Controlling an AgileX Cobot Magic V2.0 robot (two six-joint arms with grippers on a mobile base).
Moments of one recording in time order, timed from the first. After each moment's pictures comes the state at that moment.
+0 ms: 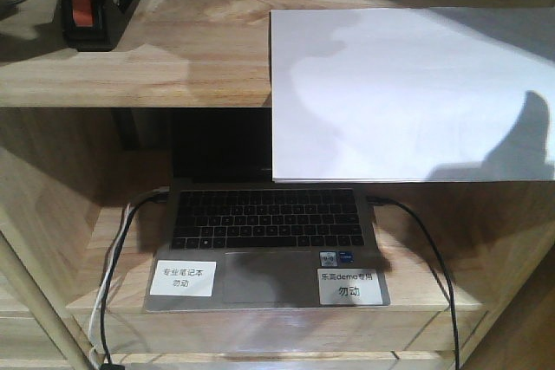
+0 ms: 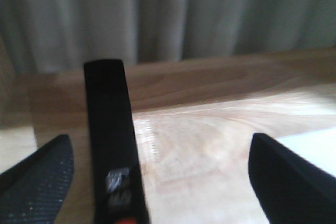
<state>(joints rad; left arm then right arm) -0.65 1.38 -1.75 0.51 0.95 -0.56 -0.06 0.61 -1.01 0.12 0.53 -0.07</state>
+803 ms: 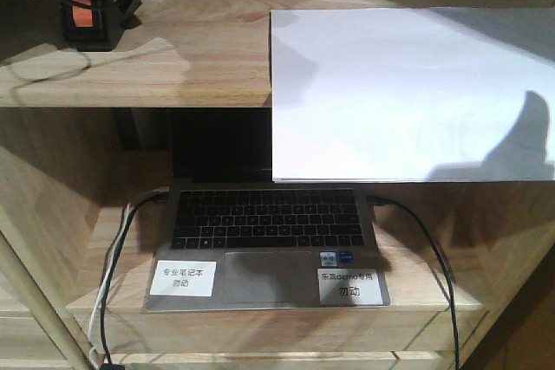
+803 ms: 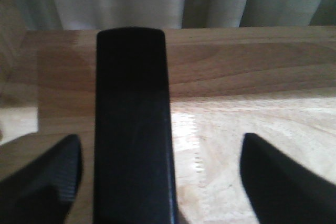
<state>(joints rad) -0.56 1.57 -1.85 0.50 1.03 -0.60 -0.06 0.61 -1.01 0.12 0.53 -0.07</state>
